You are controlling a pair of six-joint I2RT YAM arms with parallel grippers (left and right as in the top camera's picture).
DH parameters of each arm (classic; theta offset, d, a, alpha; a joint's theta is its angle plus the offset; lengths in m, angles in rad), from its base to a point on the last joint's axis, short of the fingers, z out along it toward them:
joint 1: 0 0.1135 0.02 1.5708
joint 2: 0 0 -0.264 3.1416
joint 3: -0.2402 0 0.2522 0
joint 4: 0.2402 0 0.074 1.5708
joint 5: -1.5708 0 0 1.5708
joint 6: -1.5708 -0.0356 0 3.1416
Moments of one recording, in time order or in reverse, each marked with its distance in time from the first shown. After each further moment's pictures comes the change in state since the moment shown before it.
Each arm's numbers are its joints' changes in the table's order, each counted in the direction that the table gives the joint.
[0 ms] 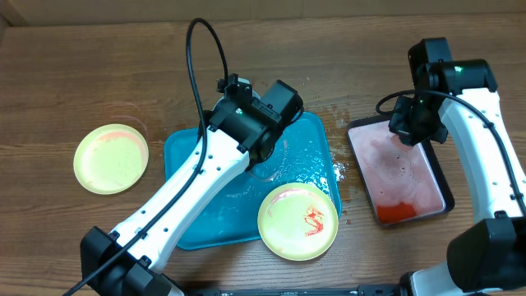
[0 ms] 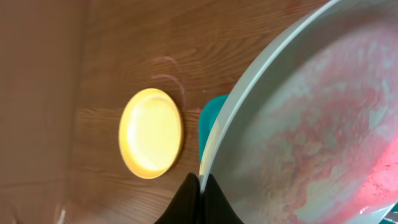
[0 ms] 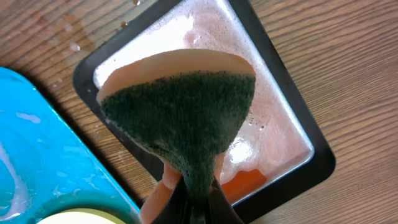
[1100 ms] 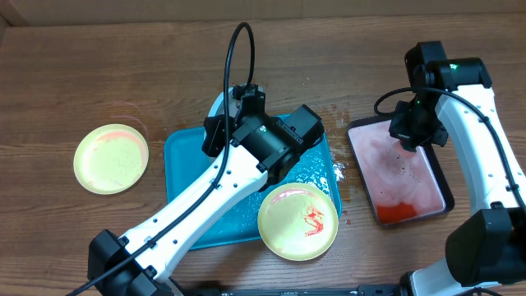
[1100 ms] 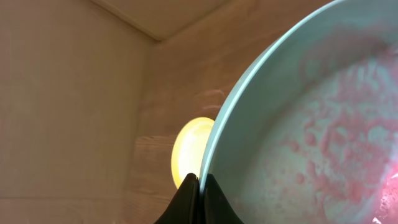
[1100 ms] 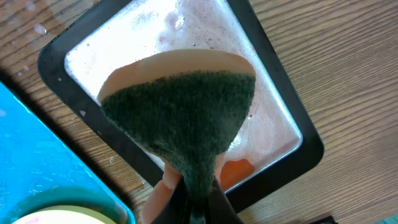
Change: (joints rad) left arm -0.128 0.000 0.000 0.118 0.279 0.101; right arm -0.001 -0.027 0.002 0.047 -0.027 0.000
